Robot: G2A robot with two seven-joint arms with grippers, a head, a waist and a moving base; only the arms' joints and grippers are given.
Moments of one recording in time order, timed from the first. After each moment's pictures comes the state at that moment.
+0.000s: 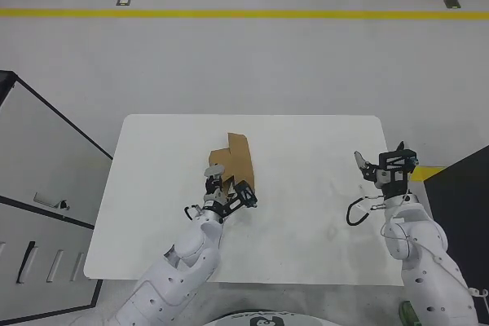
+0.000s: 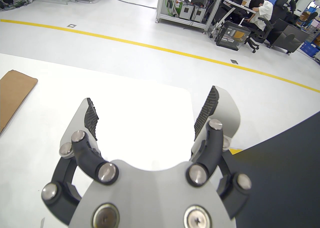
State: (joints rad) left arm 1.50 -1.25 -0.92 -1.66 2.35 0.05 -0.48; right arm -1.73 -1.15 1.60 -1.80 -1.33 0.00 0.00
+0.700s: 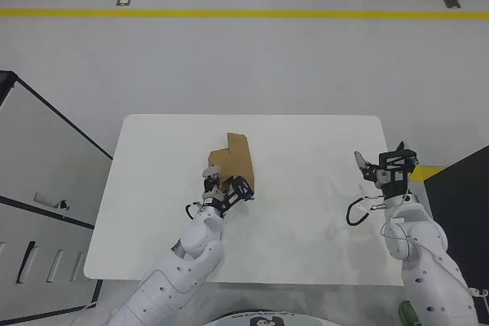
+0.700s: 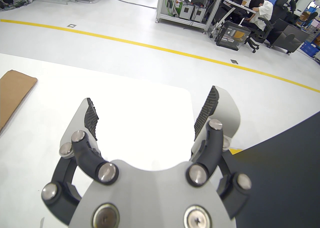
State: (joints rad) left arm 1.44 -1.30 -0.91 -1.52 2.32 0.09 -0.53; right arm -1.73 -1.15 1.60 -1.80 -1.33 0.00 0.00
